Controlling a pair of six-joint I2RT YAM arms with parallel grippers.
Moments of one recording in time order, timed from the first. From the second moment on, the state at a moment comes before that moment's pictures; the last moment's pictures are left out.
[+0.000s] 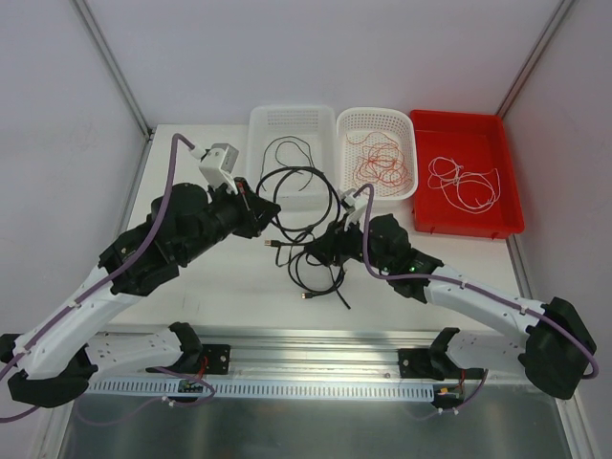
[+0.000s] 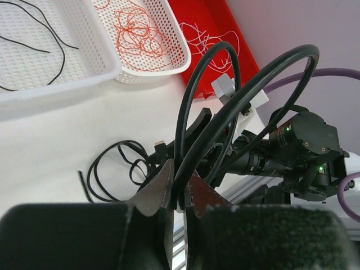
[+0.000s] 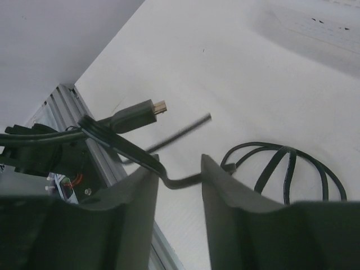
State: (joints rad) left arm -0.92 0.94 1.33 -0.63 -0.23 -0.57; right arm 0.87 1.14 0.69 0.21 -0.17 0.46
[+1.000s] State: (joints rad) left arm -0.92 0.76 1.07 -0.78 -0.07 -0.62; right arm 0.78 1.00 0.75 -0.13 0.06 0.38
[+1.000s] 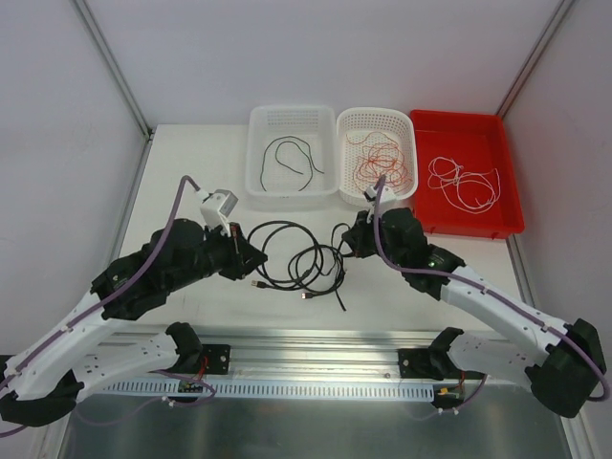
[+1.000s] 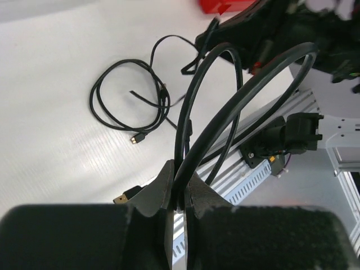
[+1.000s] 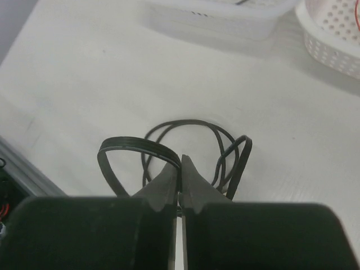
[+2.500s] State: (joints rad) left arm -0.21 2.23 2.15 -0.51 0.25 -0.75; right arm 0.75 0.77 0.44 -0.17 0.54 0.52
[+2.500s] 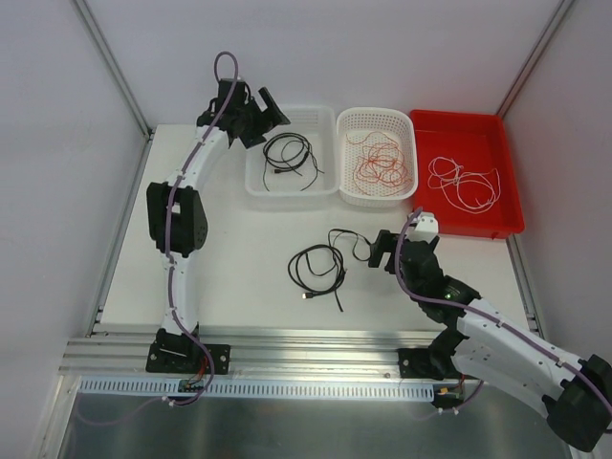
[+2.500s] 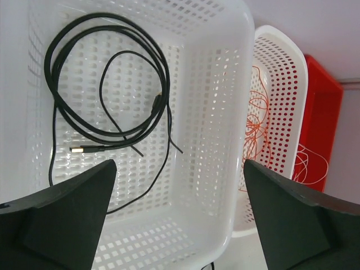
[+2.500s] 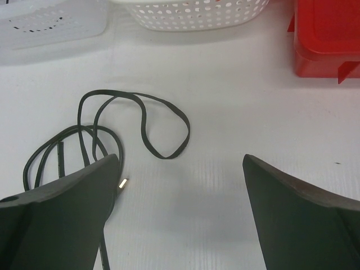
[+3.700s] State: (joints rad) left arm -0.91 1.65 1.24 -0.46 -0.16 -0.67; right arm 0.75 0.55 0.51 -0.51 0.42 0.57
